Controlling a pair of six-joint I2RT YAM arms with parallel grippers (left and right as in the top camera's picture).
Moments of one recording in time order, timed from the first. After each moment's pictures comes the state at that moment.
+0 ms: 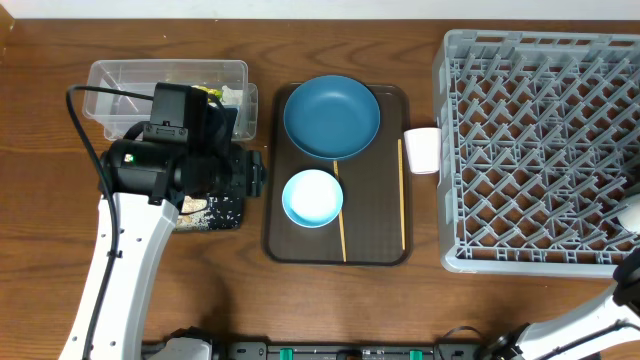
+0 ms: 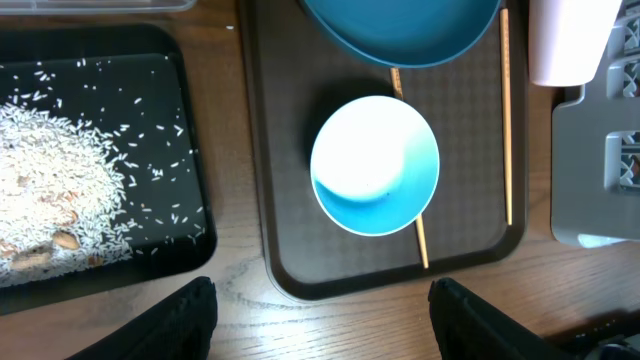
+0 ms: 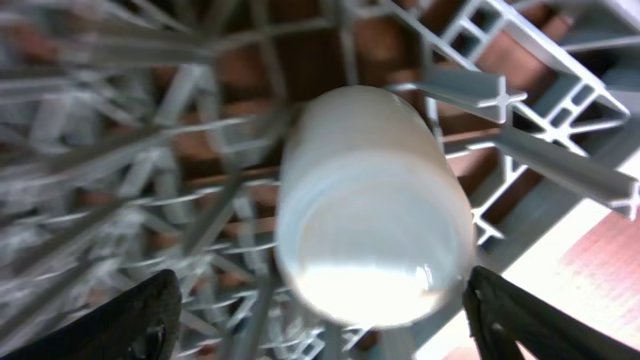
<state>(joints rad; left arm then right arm) -0.13 1.33 1.35 -1.20 0.27 -0.12 -0.81 1.98 1.73 -1.17 -0.05 0.23</state>
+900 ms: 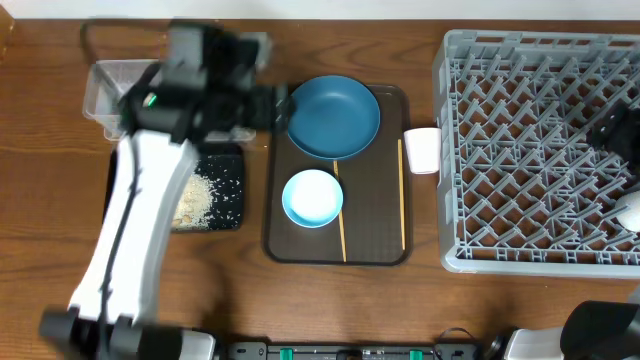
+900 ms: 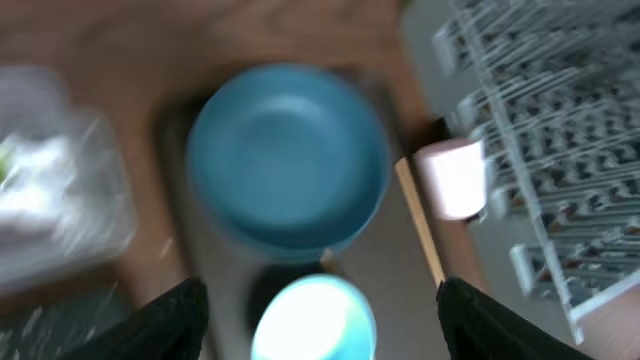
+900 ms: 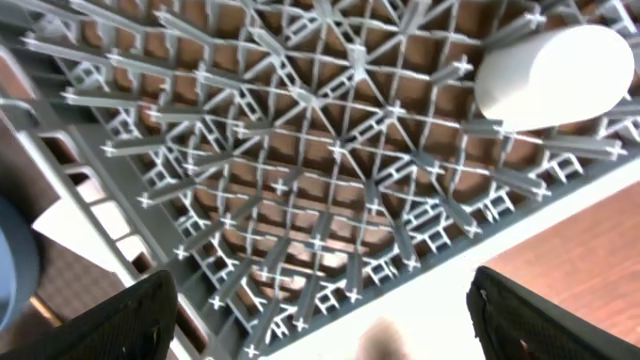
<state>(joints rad) -0.23 1.63 1.71 -0.98 0.36 -0.09 -0.48 1.60 1.77 -1.42 -0.07 0.20</state>
